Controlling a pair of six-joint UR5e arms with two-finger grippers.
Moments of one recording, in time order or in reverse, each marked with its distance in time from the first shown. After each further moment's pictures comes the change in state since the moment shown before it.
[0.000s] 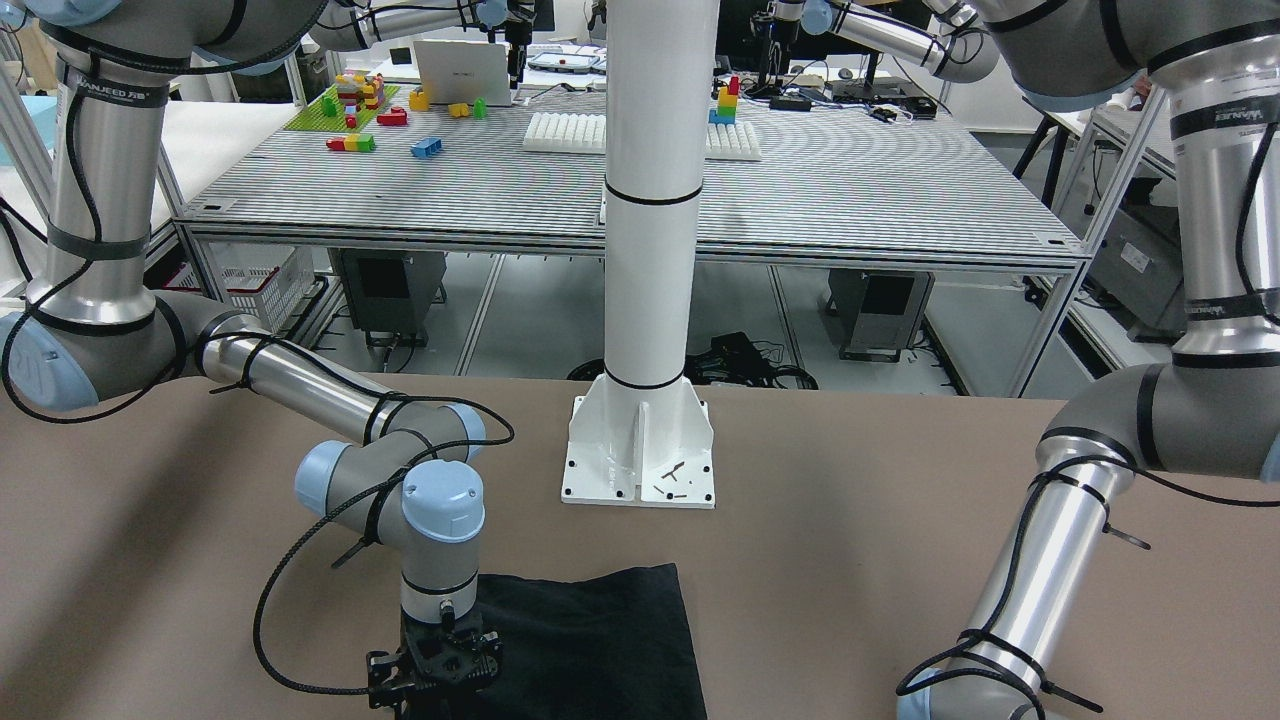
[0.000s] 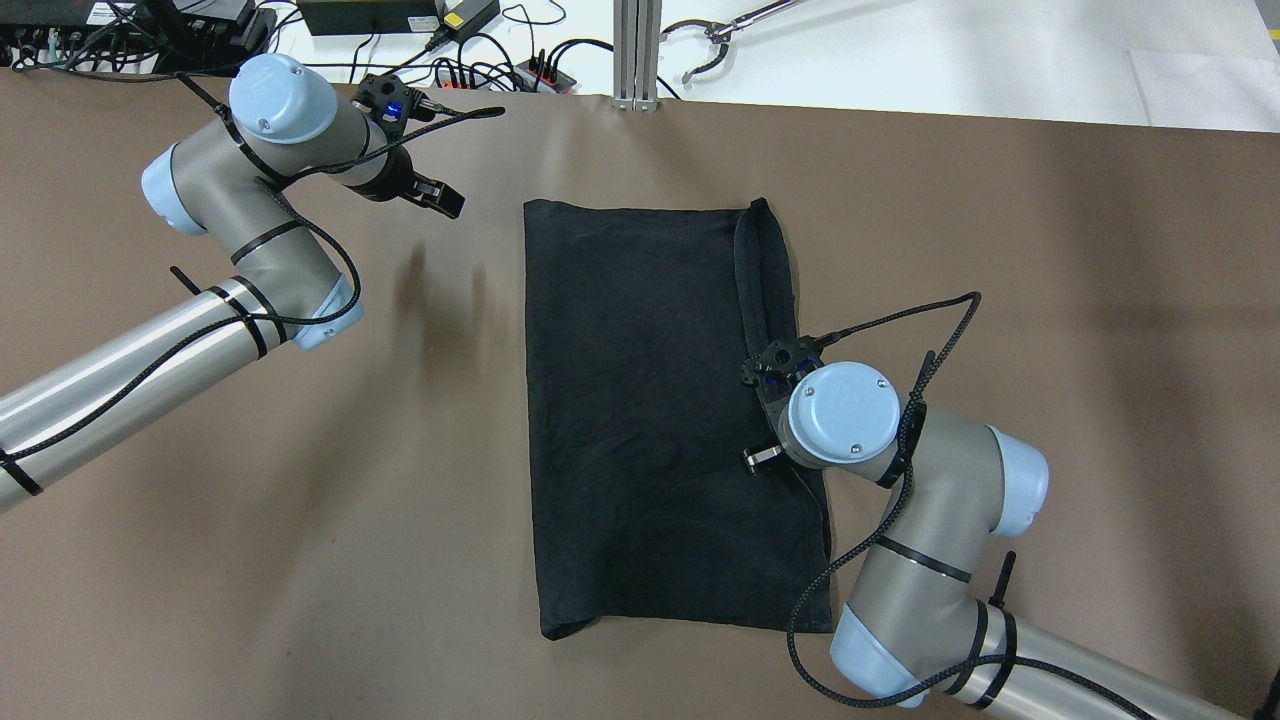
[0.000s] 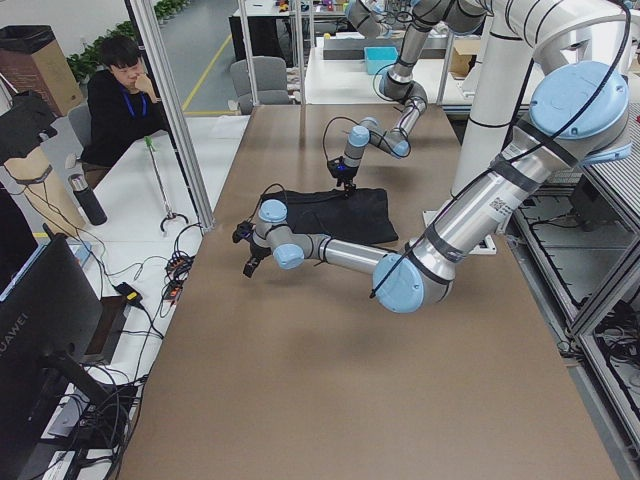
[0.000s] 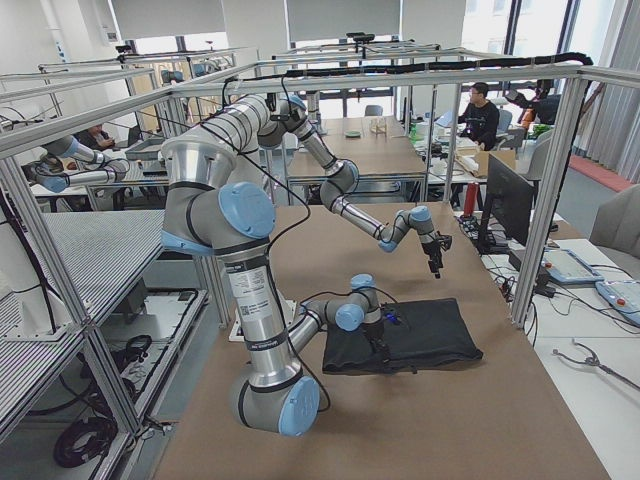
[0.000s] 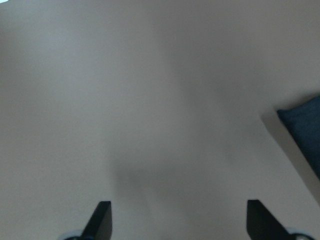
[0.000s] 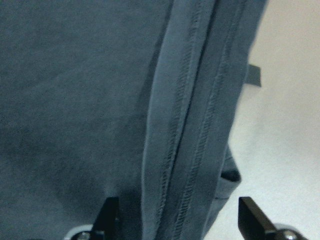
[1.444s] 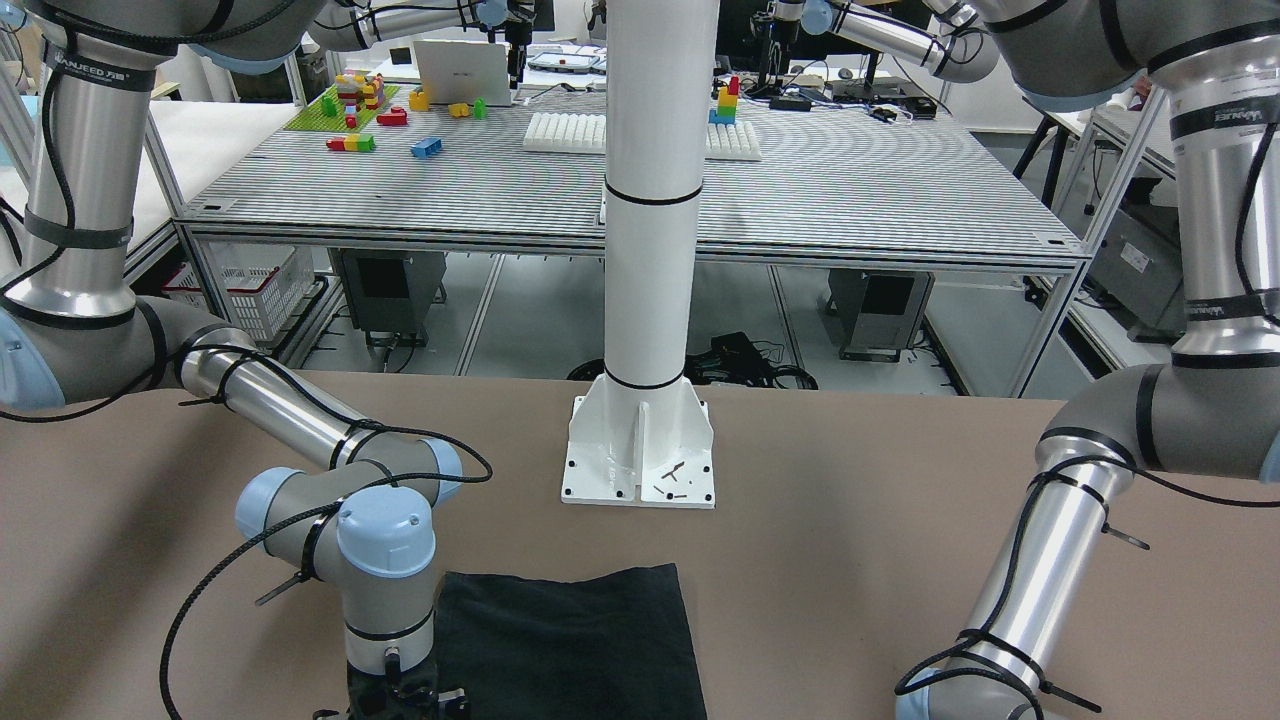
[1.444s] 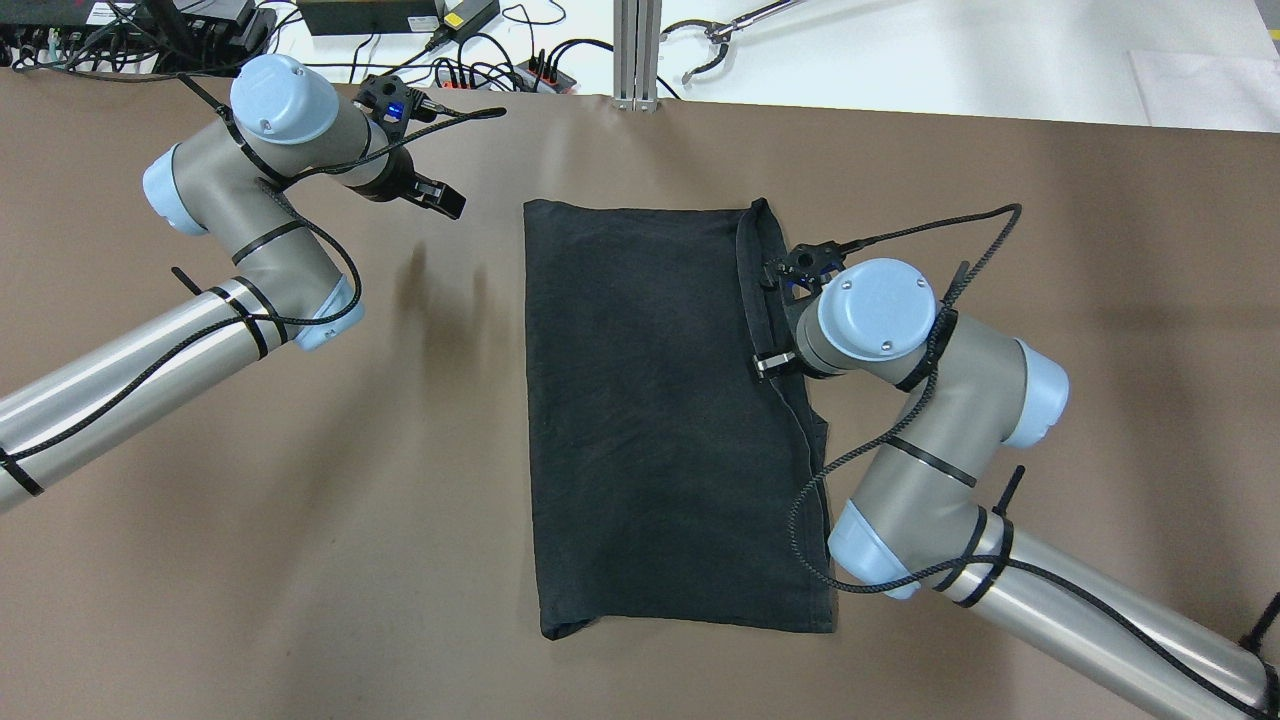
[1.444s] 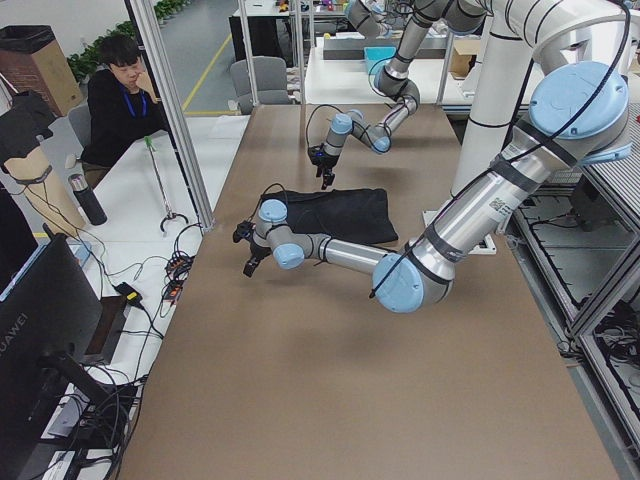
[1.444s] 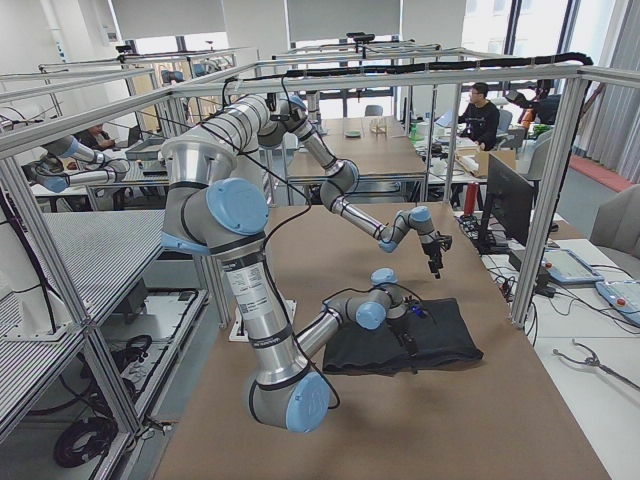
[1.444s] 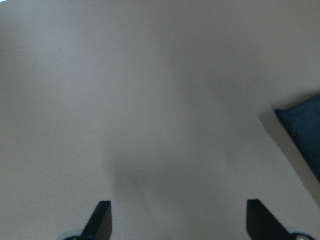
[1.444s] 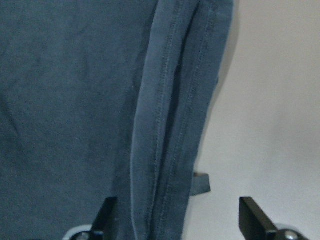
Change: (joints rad) left arm 0.001 -0.001 0.000 0.000 0.000 0.000; right arm 0.134 0.066 -0.077 0.091 0.033 -0.030
